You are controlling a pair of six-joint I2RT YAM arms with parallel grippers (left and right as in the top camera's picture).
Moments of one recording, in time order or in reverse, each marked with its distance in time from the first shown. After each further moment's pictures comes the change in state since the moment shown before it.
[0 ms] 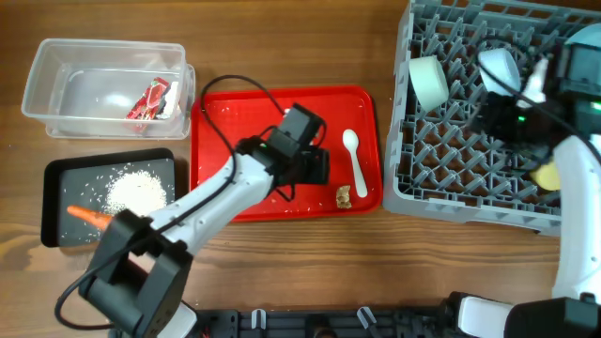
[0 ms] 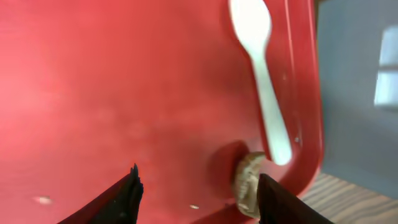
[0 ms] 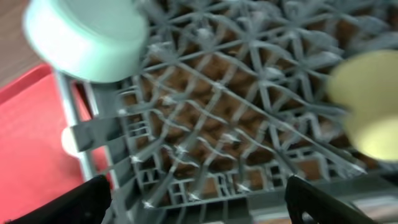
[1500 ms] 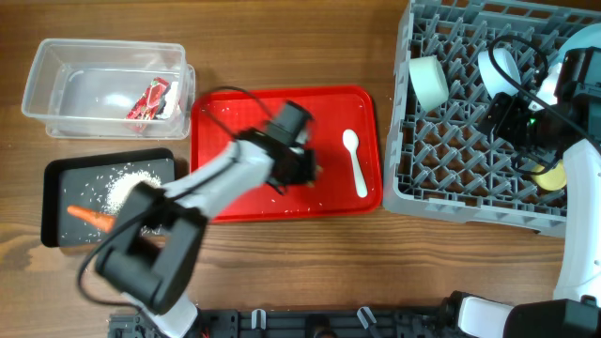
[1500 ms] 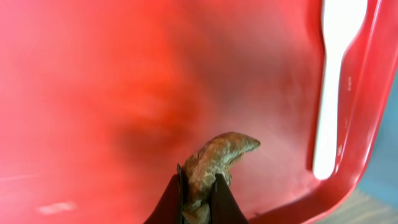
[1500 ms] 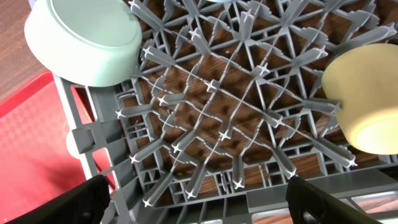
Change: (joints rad) left arm 0.112 0.102 0.008 -0.043 0.108 -0.037; right arm -0.028 -0.005 0.000 -0.002 -0.029 0.000
